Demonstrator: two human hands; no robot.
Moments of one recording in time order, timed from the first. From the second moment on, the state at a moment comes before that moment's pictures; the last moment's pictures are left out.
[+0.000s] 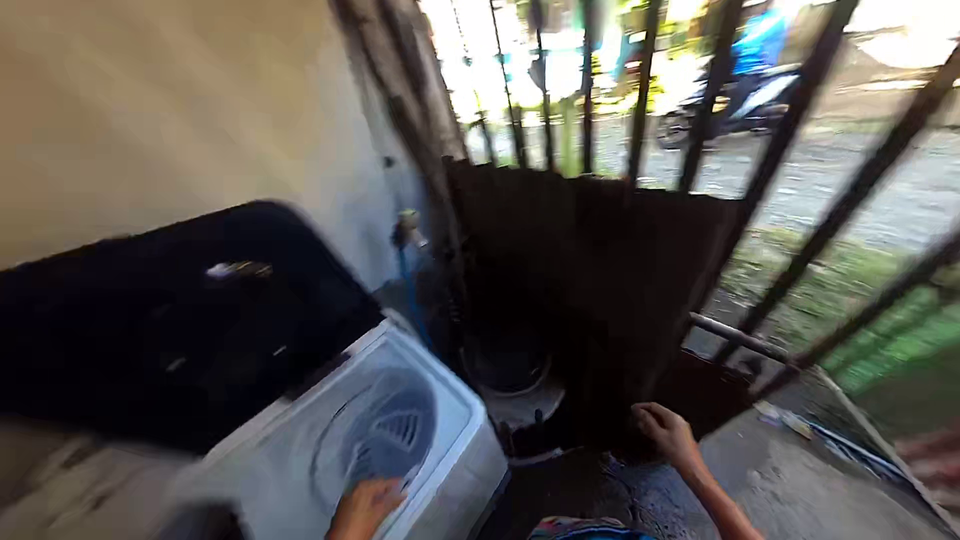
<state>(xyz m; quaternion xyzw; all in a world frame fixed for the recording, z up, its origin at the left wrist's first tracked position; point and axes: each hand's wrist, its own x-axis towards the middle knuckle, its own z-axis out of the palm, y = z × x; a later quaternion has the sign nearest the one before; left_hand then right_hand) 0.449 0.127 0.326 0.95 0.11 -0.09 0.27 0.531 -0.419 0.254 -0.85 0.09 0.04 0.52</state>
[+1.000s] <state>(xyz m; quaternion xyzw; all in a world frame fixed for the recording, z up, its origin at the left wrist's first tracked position) 0.424 0.100 0.445 0.95 -0.02 0.30 -0.06 0.684 -0.162 0.403 -0.82 -0.30 -0.04 0.48</state>
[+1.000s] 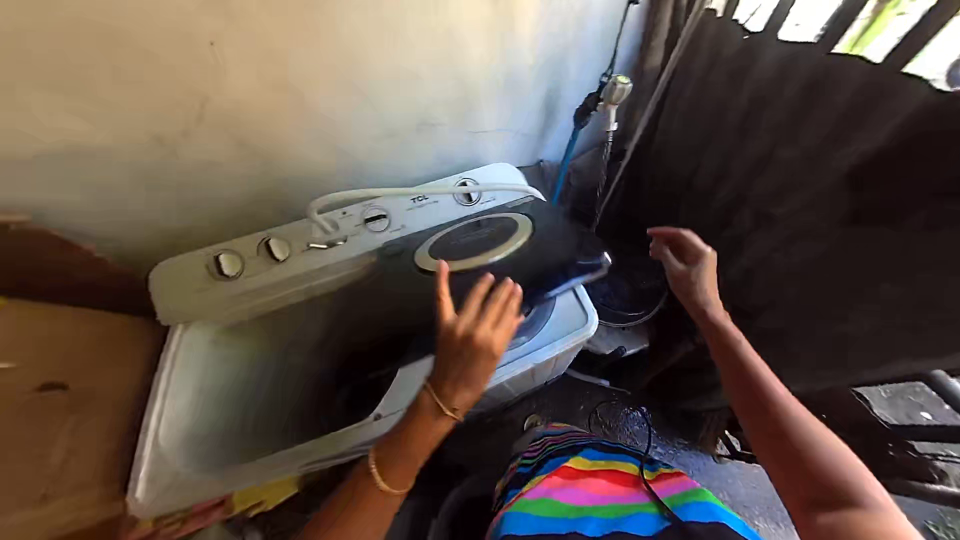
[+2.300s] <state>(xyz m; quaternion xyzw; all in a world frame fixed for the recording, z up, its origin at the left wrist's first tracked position) 0.416 0.101 0.250 0.97 0.01 0.21 0.12 0.751 0.291 0.404 -0.89 -0.45 0.09 -0.01</state>
